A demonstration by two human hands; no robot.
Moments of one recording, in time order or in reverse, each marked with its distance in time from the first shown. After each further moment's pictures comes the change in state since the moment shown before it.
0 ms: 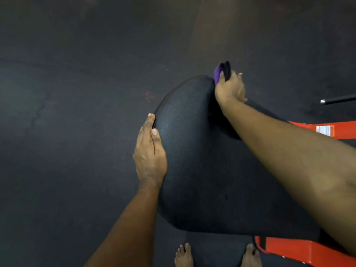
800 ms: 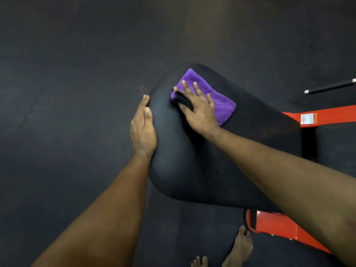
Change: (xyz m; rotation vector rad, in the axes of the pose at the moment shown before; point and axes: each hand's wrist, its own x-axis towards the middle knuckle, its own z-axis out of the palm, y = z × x) left_hand 0.011 -0.014 -0.006 -0.168 -0.077 0.002; right_hand -0.124 0.052 0.004 -0.094 -0.241 -0.695
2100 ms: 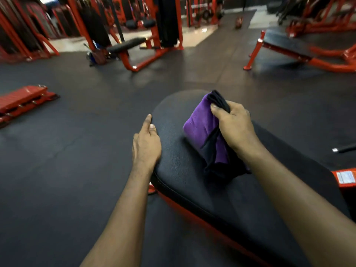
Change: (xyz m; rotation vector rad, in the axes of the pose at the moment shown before) left_hand -0.103 -0.016 0.006 0.194 0.287 -0.081; right_hand -0.142 0.014 -0.049 0.444 0.352 -0.126
